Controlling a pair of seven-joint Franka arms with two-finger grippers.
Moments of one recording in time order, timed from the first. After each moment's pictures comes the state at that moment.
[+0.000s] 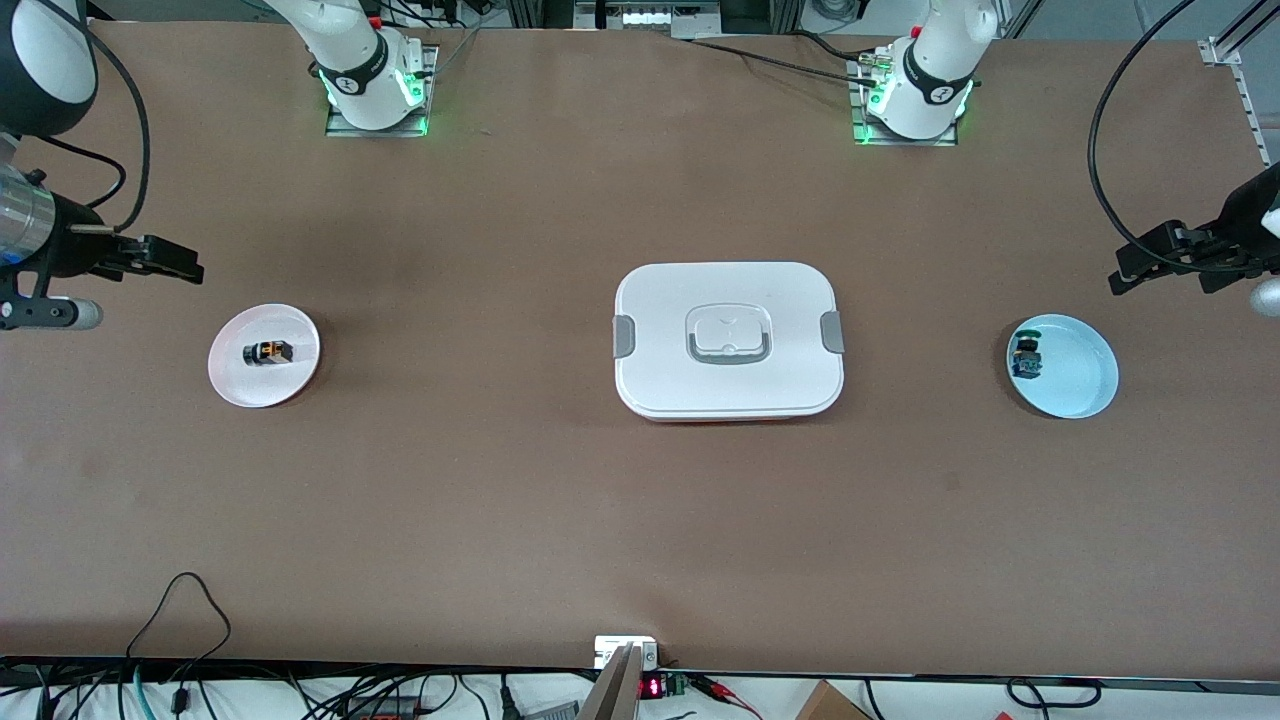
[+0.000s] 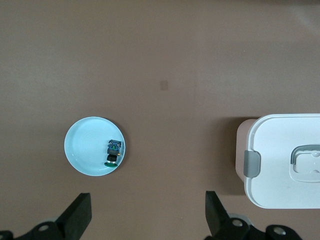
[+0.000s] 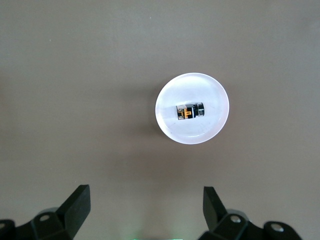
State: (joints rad) left arm 0.07 0.12 -0.05 -1.43 -0.02 1.56 -0.03; right arm -0.02 0.14 -0.01 -1.61 -0.02 1.57 0.00
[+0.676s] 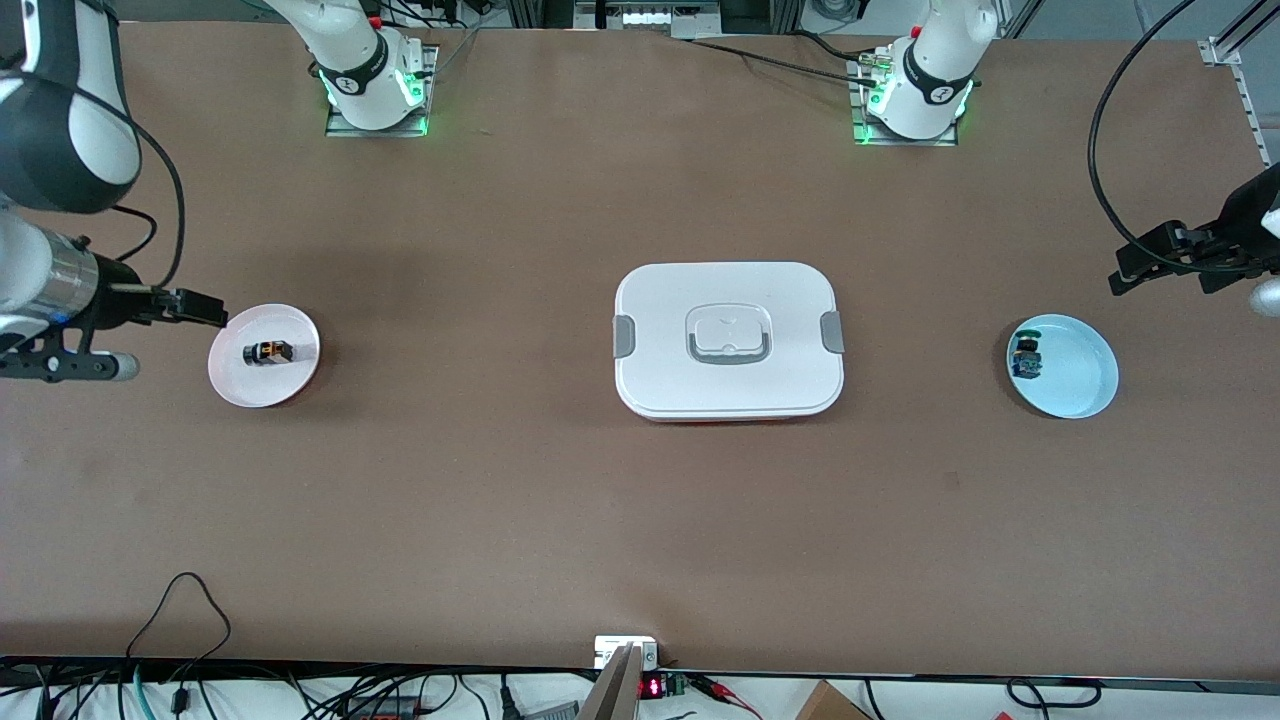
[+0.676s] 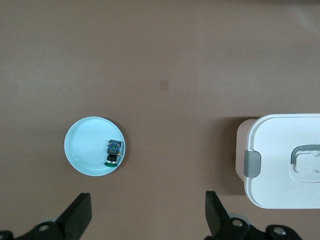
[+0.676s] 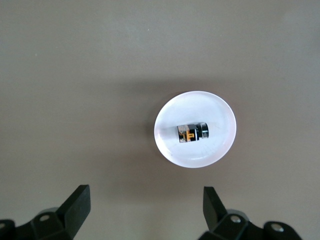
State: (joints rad) left arm 0.07 0.12 -0.05 -1.43 -0.02 1.56 -0.03; right arm -0.02 0.27 -0.01 -1.60 -0.02 1.70 0.00
